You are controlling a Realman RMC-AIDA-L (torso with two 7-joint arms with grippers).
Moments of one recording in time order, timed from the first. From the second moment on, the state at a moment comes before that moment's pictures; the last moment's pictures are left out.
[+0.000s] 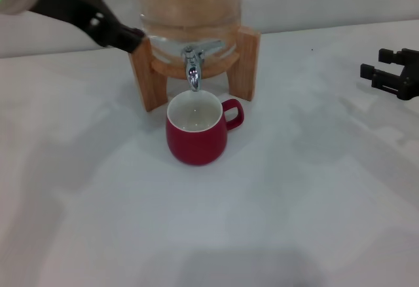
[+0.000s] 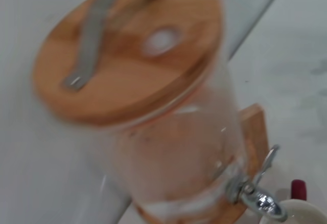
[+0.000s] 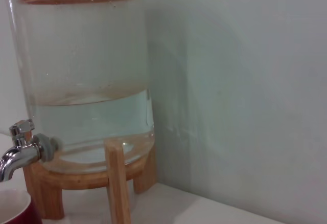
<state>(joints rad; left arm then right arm) -0.82 -2.08 1.37 1.81 -0.45 -1.66 0.52 0.43 2.02 -0.40 -0.72 1.23 1.36 -1.88</state>
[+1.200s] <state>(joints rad) -0.92 -2.08 1.63 1.57 -0.46 -1.39 0.62 0.43 2.02 -0.40 -0.68 1.23 1.33 -1.92</state>
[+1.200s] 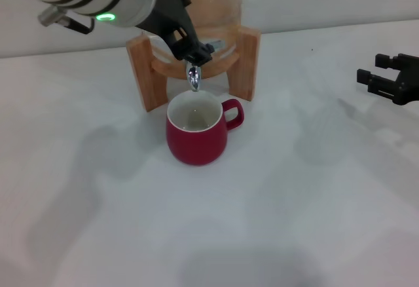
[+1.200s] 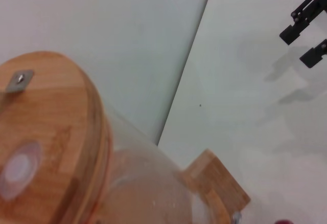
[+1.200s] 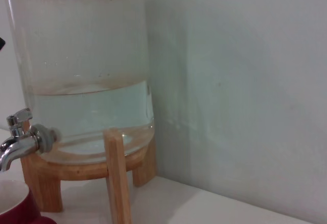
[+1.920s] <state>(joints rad) -0.93 -2.09 1.66 1.41 -0.59 -1.26 0.70 0.44 2.01 -0.40 -0.67 1.23 1.33 -1.92</state>
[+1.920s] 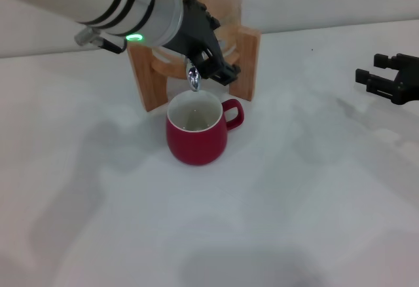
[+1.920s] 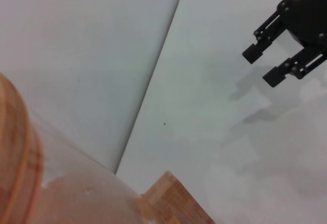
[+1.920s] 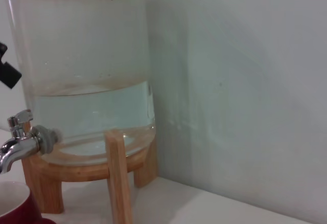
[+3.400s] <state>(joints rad) -0.94 -2.09 1.66 1.33 -0.59 -1.20 0.77 0.43 2.01 -0.40 -0.67 1.23 1.32 -1.92</state>
